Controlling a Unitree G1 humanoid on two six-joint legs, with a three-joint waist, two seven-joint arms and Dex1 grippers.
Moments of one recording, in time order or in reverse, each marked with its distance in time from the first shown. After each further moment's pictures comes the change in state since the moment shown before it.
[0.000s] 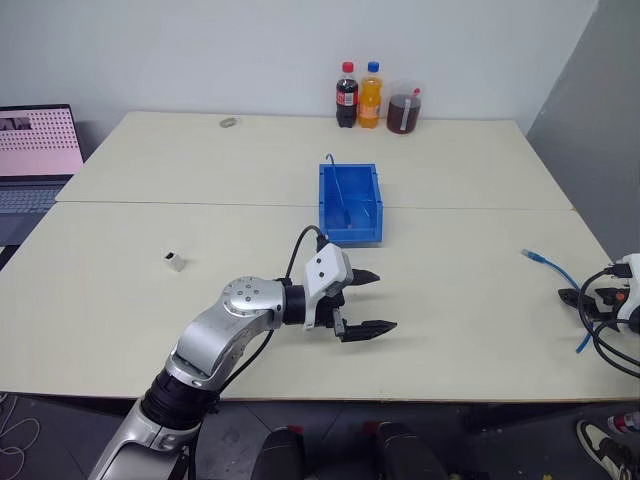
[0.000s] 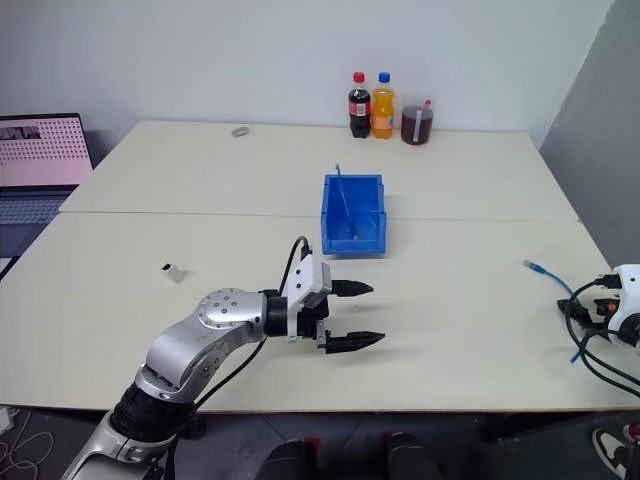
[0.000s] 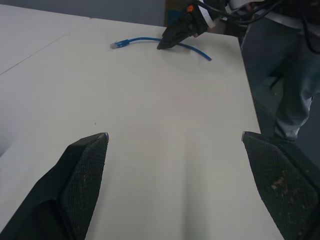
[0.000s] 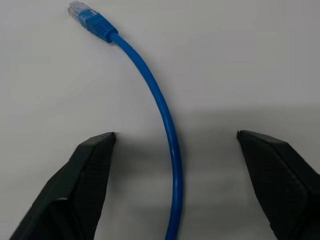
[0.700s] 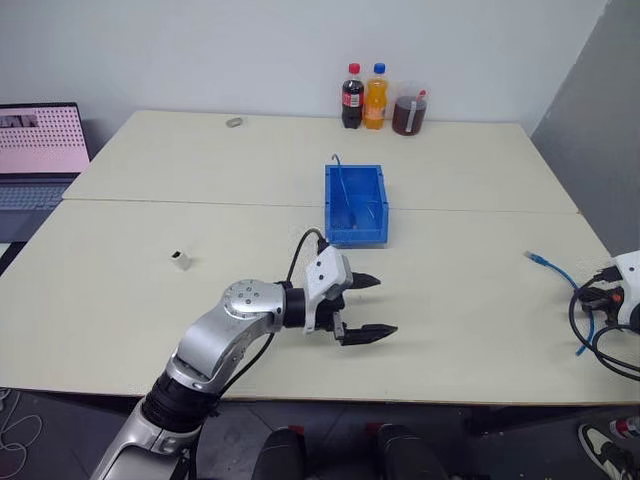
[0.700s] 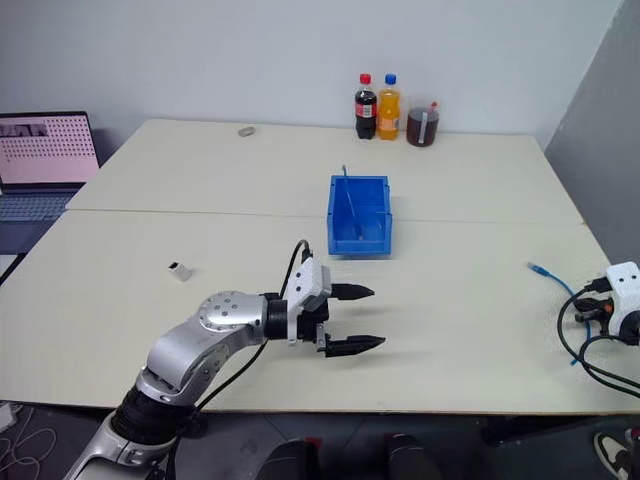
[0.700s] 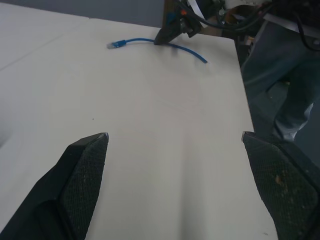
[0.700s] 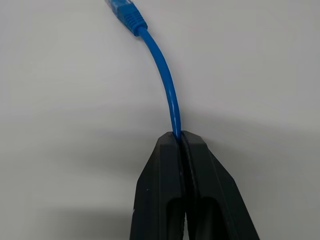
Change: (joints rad) left arm 0.068 0.008 0.002 -0.018 -0.018 0.002 -0.023; right arm 0.004 -0.029 0.081 -0.019 -0.078 -0.169 0.110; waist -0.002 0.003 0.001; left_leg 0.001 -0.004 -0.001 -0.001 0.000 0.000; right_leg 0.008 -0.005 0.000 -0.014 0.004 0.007
